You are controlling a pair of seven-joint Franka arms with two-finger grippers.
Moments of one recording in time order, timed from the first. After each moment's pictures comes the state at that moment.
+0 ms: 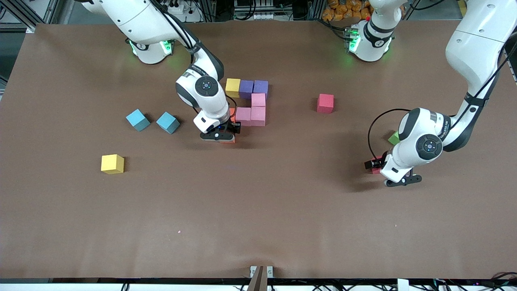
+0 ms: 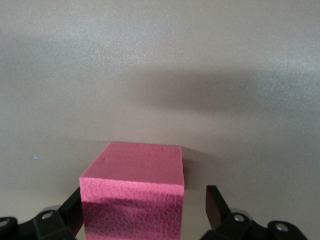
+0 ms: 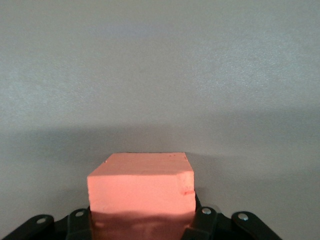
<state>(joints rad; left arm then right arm) 0.39 0.61 -0.51 -1.93 0.43 2.31 -0.53 0.40 0.50 0.29 -2.11 -0.30 2.62 0.97</state>
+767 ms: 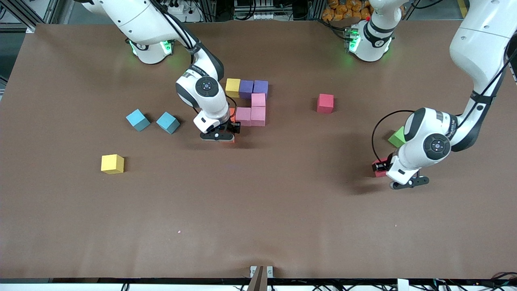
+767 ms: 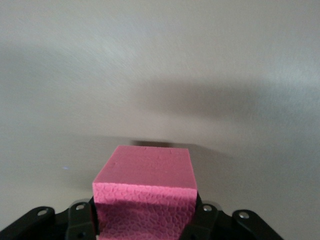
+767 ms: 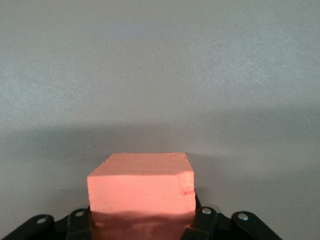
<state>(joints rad) 0.40 0.57 -0.51 -1.87 0.43 2.26 -0.53 0.40 0.50 0.29 -2.11 -0.30 2.62 0.97</state>
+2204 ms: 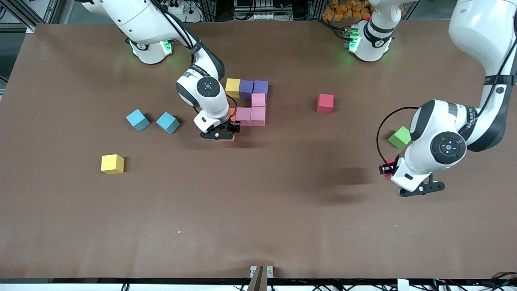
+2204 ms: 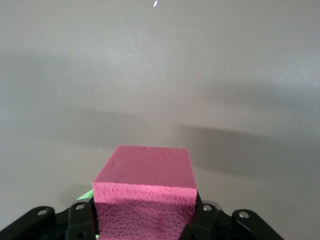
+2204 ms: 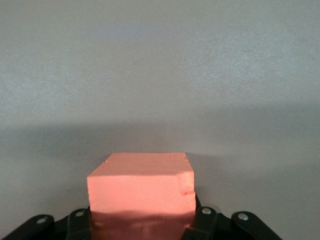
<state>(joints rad) 0.14 0.49 -0.37 -1.63 0.33 1.95 -0.48 0.40 0.50 0.30 -2.10 -0.30 2.59 0.98</state>
